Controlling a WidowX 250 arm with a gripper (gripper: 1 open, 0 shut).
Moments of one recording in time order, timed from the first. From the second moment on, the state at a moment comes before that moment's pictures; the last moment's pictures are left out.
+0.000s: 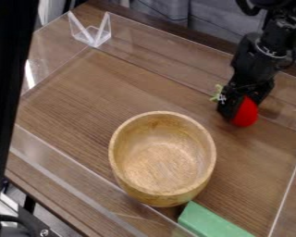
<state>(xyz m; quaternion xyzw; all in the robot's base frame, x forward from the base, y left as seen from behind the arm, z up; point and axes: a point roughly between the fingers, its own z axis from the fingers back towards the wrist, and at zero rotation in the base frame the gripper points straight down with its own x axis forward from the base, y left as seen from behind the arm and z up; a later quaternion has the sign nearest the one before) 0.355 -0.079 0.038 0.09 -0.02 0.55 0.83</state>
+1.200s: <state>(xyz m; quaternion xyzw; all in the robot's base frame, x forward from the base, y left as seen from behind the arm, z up) 0.356 -0.056 0.022 0.09 0.02 0.54 0.84</state>
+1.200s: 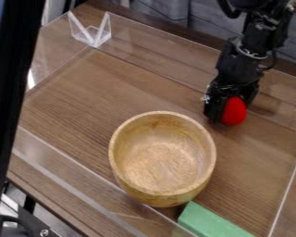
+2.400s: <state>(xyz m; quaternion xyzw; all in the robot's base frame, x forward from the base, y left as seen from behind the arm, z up) 0.354 -0.037 0.053 0.07 0.10 0.46 0.88</state>
